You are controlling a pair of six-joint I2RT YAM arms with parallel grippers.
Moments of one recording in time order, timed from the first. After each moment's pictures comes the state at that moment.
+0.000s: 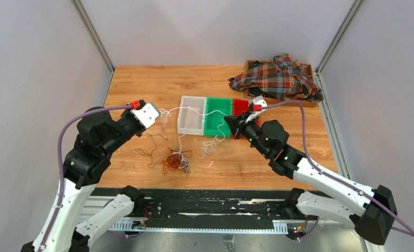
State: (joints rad) left arm -0.45 0.74 1.23 -0.67 0.16 0.62; right arm 0.88 0.98 0.70 0.29 0.17 0.22
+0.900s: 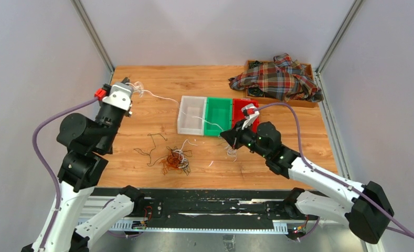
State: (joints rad) left arm -0.45 0.71 1.22 -0.30 -0.16 0.53; right arm 0.77 0.99 0.59 0.23 -0.07 0.39
